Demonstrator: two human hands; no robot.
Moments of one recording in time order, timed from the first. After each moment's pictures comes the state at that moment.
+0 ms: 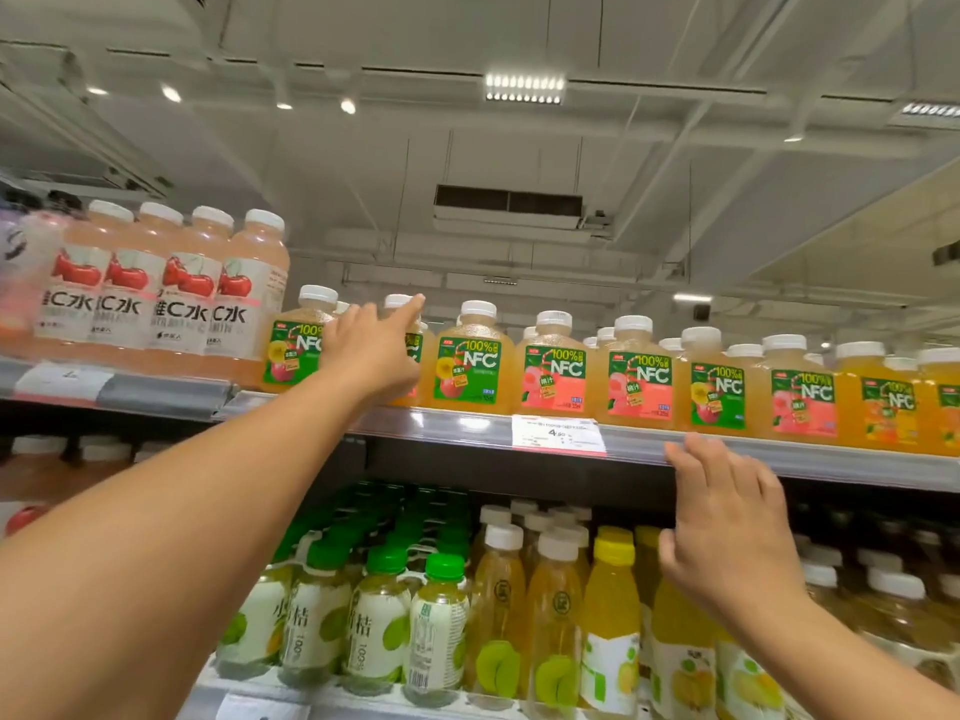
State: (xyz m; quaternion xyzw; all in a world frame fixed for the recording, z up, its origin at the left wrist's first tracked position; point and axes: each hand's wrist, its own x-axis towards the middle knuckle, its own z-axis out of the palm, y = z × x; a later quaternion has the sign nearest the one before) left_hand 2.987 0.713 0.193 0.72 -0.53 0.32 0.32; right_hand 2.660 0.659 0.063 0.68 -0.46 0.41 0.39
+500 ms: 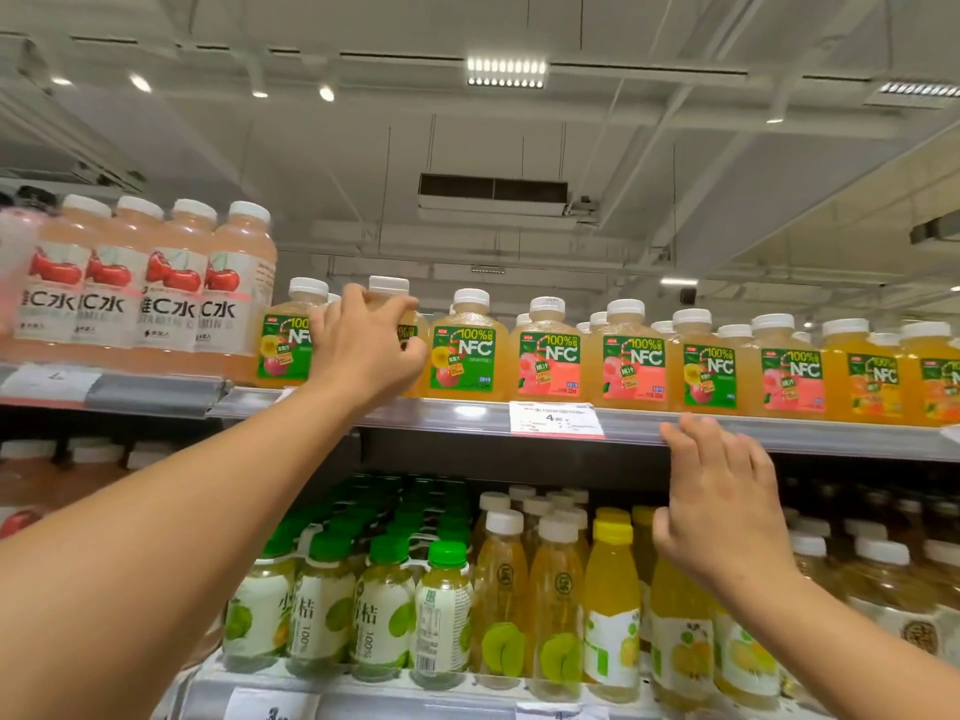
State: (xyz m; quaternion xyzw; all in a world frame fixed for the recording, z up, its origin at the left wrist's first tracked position) left_hand 2.980 0.726 0.179 0.63 -0.53 0.35 0.44; right_hand 2.664 0.662 0.061 0.67 -0.49 0.40 0.39
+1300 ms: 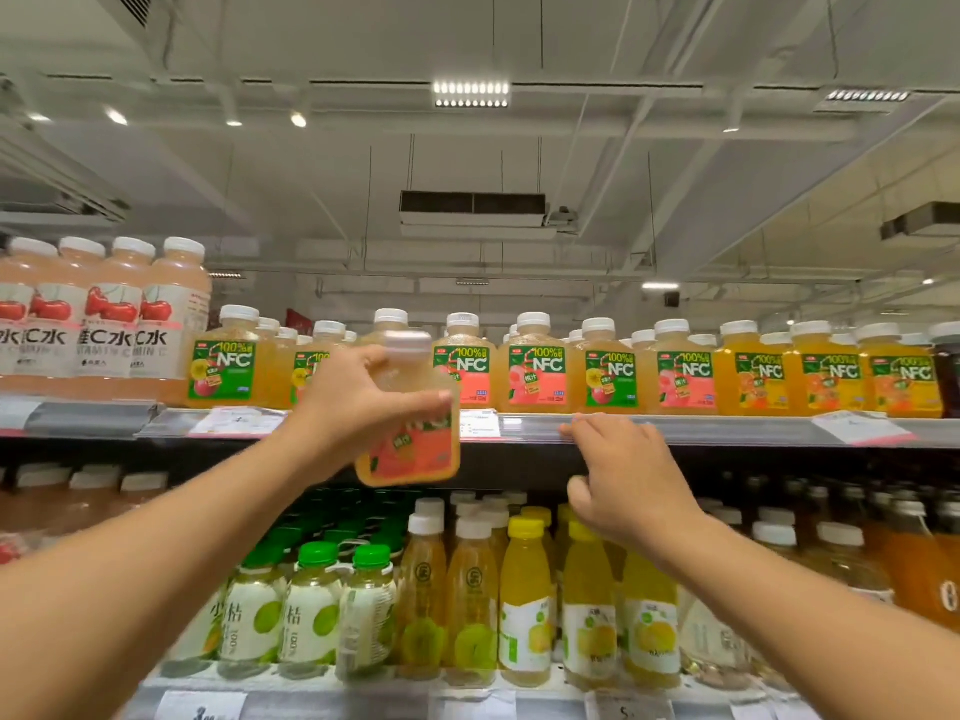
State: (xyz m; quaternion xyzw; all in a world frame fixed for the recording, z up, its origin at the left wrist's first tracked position) left_hand 2.874 0.780 0.144 0.44 -0.66 0.01 0.61; right_hand 2.623 0.674 0.094 0.79 -0.41 0.38 0.27
